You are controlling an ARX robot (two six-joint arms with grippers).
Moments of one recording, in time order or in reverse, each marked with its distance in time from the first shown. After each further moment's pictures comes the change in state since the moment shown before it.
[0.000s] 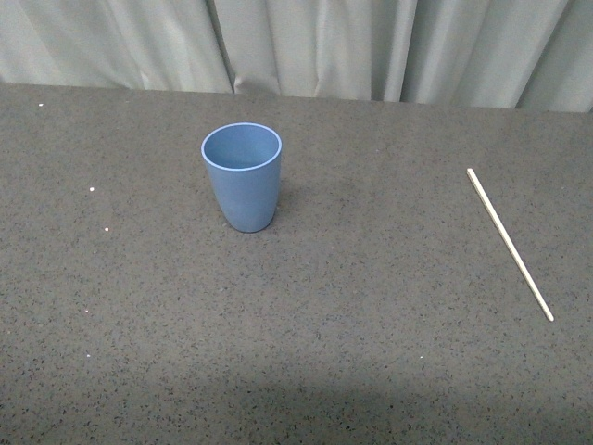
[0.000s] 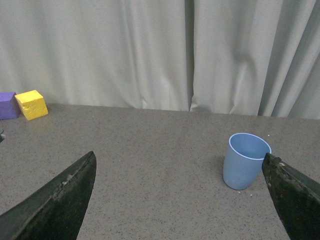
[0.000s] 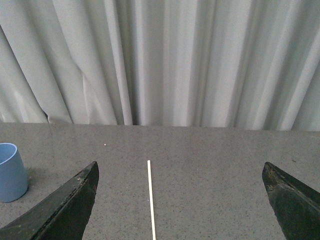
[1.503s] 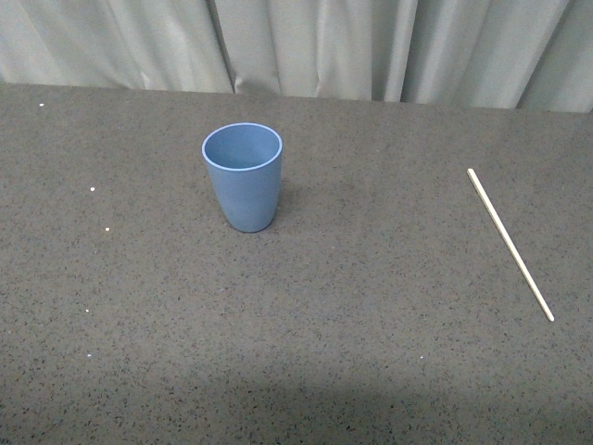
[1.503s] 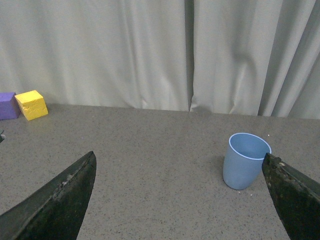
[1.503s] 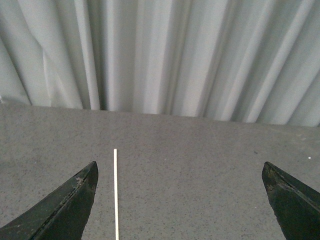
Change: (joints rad) left arm 0.000 0.000 0.000 0.000 0.000 0.000; right arm -0.002 0.298 0.053 0.173 0.112 -0.114
